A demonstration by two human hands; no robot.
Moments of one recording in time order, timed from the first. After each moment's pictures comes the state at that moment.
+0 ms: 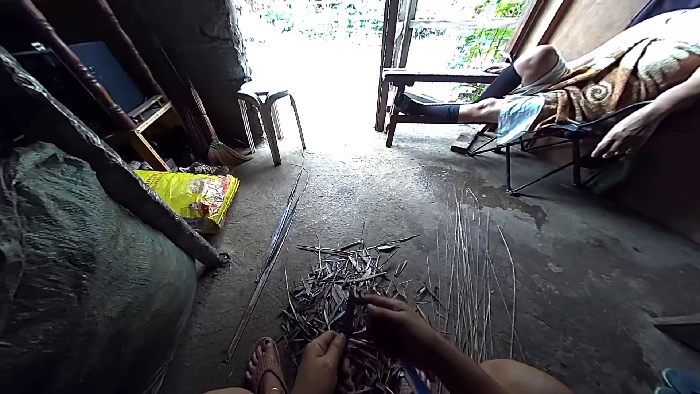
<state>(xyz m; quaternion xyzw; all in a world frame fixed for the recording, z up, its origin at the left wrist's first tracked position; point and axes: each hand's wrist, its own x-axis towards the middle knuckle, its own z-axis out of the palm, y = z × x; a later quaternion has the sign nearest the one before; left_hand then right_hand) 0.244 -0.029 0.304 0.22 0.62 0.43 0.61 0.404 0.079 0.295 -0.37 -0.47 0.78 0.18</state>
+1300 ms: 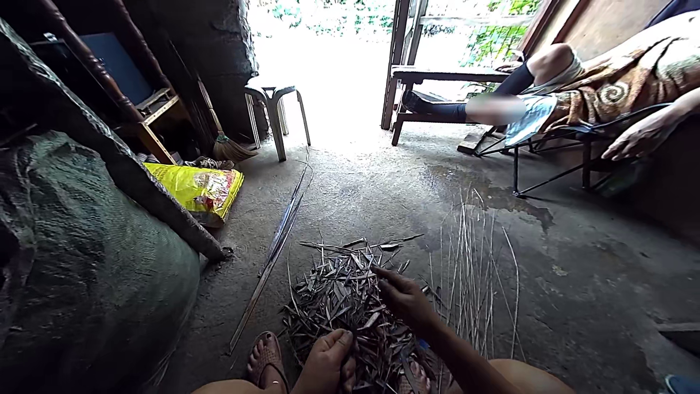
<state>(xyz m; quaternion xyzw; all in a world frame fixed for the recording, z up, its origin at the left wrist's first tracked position) 0.240 -0.030 0.308 0.18 0.54 0.45 0.69 0.401 0.108 0.272 -0.43 -0.62 0.59 0.30</state>
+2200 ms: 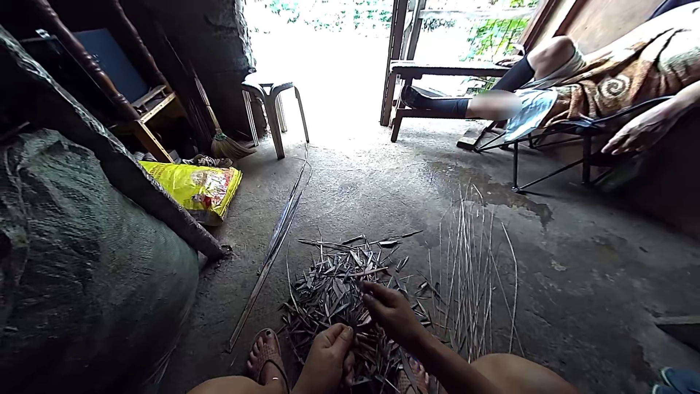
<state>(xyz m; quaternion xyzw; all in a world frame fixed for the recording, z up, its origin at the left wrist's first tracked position) 0.245 -0.028 0.302 0.23 0.57 0.44 0.65 0.390 0.087 0.265 -0.43 -0.66 0.57 0.24</state>
